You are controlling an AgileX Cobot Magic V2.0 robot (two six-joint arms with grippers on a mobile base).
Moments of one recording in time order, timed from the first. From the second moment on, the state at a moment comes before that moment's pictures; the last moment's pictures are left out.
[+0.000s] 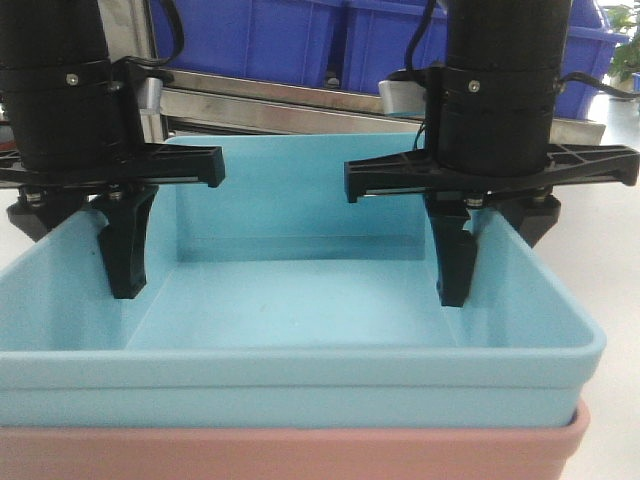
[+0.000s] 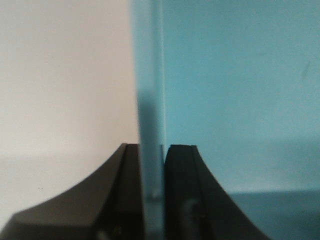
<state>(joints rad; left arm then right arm) -0.54 1.74 -1.26 -0.08 1.04 -0.38 0.62 1.76 -1.26 -0.03 1.04 0.61</state>
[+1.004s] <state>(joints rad) -0.56 1.57 -1.37 -0.06 1.26 -0.55 0.75 1.59 -1.39 -0.14 1.26 0.78</state>
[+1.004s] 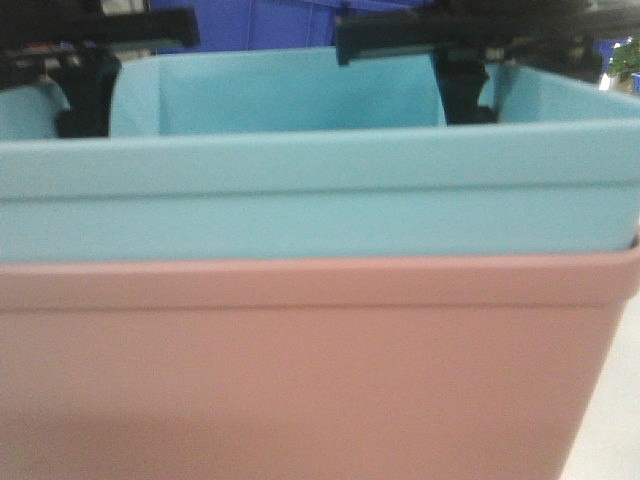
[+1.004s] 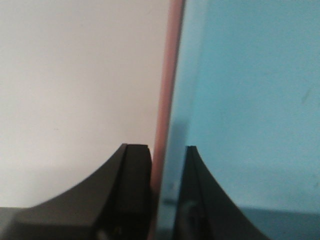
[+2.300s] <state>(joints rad) -0.84 1.35 -1.20 0.01 1.27 -0.81 0.92 1.30 -1.17 -0.18 1.26 0.95</state>
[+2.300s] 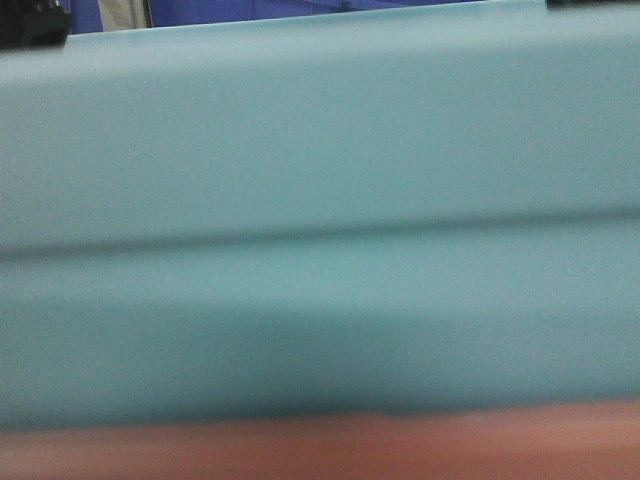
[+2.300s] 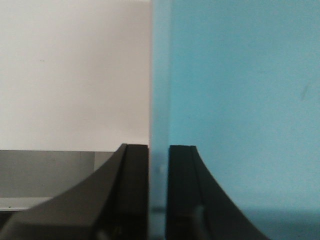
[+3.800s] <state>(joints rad) -0.84 1.32 -1.20 0.04 1.27 -0.81 0.96 1.30 -1.17 -0.18 1.26 0.98</state>
